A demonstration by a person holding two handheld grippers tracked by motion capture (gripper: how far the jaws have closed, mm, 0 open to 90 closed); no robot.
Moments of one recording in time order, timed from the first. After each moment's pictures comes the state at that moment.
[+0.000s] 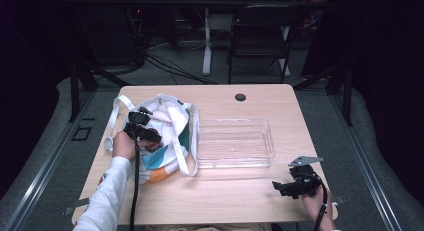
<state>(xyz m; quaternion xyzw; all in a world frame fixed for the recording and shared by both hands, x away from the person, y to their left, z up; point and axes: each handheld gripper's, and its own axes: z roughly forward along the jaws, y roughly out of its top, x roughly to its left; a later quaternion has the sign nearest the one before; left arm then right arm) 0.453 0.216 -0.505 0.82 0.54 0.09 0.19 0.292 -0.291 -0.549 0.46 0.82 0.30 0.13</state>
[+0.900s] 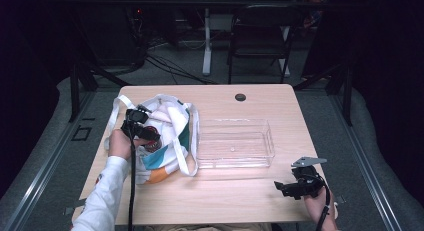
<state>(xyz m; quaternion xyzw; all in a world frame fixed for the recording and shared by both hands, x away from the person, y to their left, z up) 0.444 0.216 -0.484 0.83 0.51 0.10 0.20 0.288 -0.297 -0.547 0.47 0.82 0.30 0.14</state>
